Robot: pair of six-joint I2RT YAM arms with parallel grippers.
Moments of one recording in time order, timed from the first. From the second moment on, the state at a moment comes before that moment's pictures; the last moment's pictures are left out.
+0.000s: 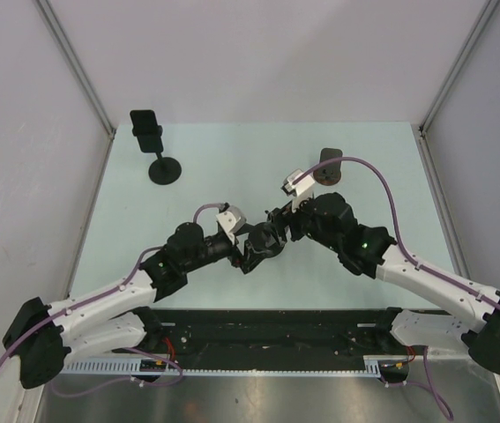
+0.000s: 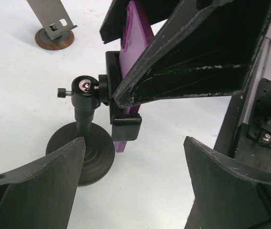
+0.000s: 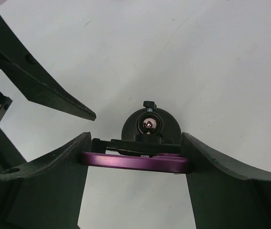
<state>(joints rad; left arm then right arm) -0.84 0.96 0.50 0.31 0.24 -0.10 0.87 1.10 0.90 -0.11 0.06 0.10</state>
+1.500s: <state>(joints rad) -0.74 1.14 0.59 0.35 0.39 -0.08 0.83 1.11 0.89 -0.09 0.03 0.11</state>
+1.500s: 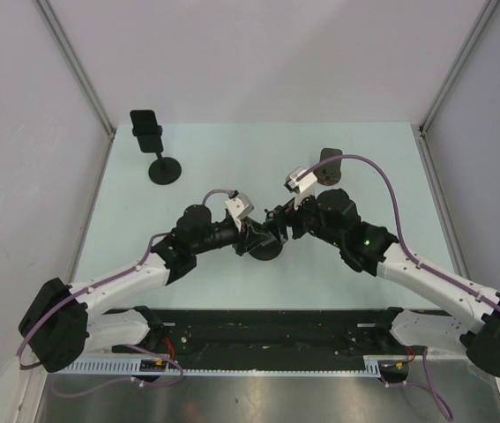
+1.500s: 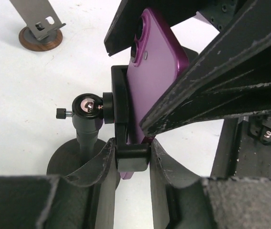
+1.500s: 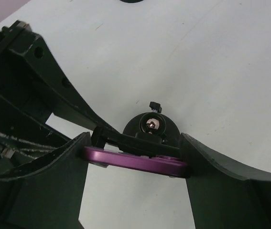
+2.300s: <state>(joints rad) -0.58 1.09 0.60 0.23 0.57 -0.12 0.74 1.07 0.91 -0.21 -0.15 0.02</state>
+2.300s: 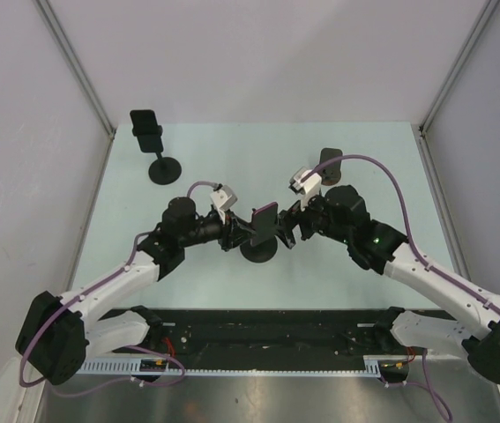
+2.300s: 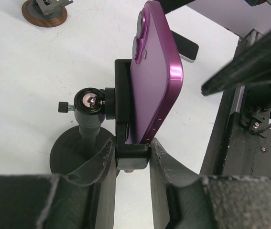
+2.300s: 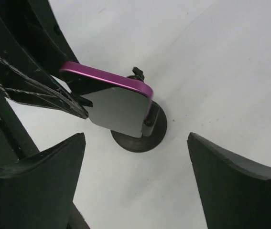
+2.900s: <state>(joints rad) -0.61 1.07 0.59 0.21 0.53 -0.13 1.00 1.20 0.92 0.09 0.33 0.22</state>
